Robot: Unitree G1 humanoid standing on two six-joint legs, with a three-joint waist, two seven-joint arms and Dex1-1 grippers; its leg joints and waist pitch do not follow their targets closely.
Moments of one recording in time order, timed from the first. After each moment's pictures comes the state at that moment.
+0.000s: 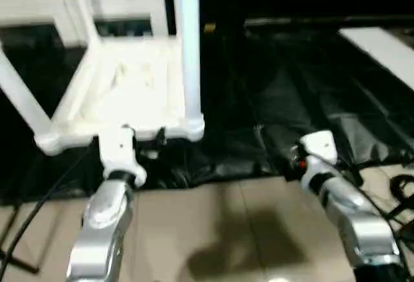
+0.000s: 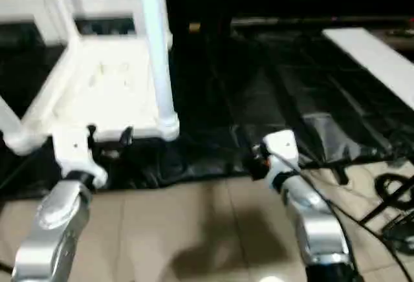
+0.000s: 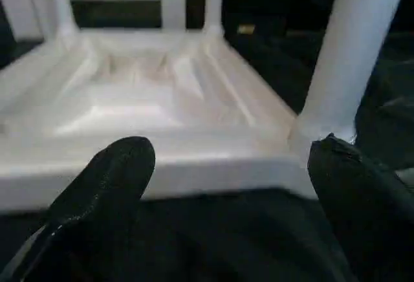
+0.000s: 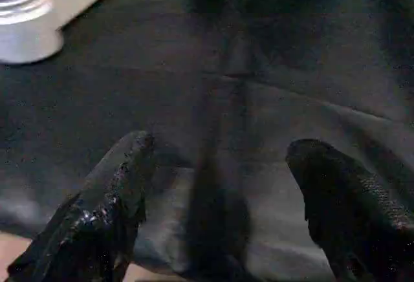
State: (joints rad) left arm -0.02 0.06 0.04 -0.21 -0.07 0.26 -0.08; right arm -0.15 -0.26 0.01 0.02 0.10 0.41 0.31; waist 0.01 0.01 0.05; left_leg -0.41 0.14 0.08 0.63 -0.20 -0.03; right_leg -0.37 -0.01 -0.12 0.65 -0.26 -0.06
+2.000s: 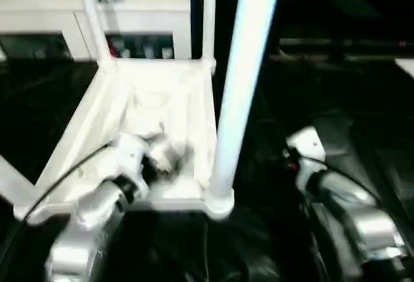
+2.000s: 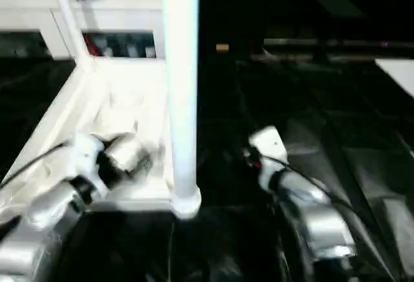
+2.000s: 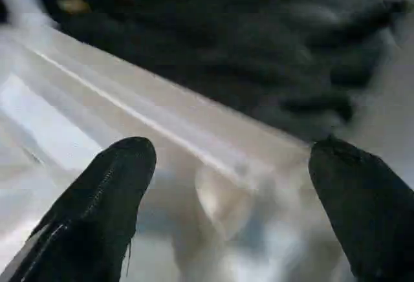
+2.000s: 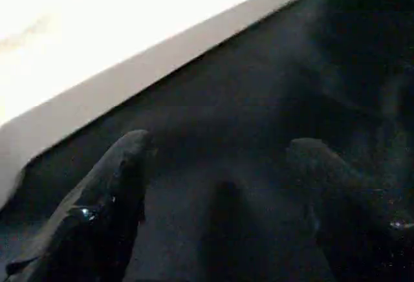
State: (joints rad) left arm -0.08 0.43 -0.06 -0.08 -0.26 0.25 -0.77; right arm -0.18 -0.44 0.09 0.09 0.16 0.27 0.71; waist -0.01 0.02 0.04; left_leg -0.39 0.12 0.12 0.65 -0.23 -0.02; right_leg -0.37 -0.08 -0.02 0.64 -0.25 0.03
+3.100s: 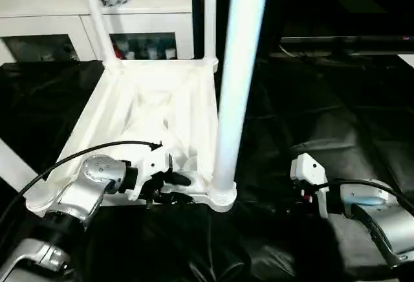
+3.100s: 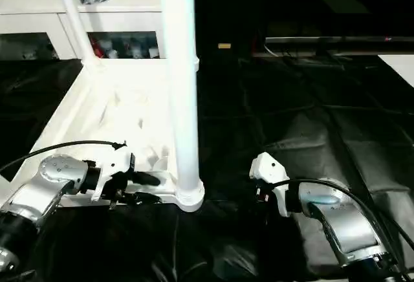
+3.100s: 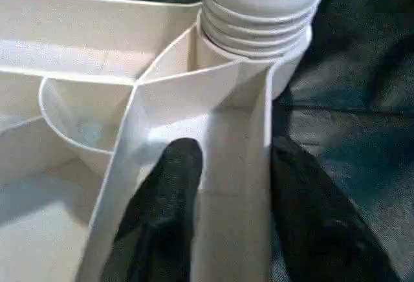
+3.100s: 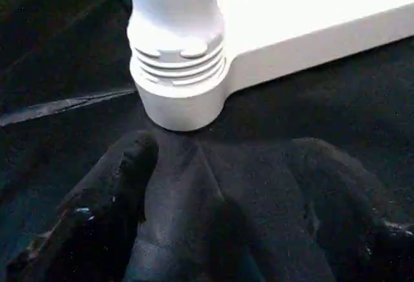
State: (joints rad) left arm -0.47 0.52 -0.32 0.52 -0.12 -0.01 -1.30; right arm -0.17 -0.60 0.19 0.06 0.22 0.25 1.09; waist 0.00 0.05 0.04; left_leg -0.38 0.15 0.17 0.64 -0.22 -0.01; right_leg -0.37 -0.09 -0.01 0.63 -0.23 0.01
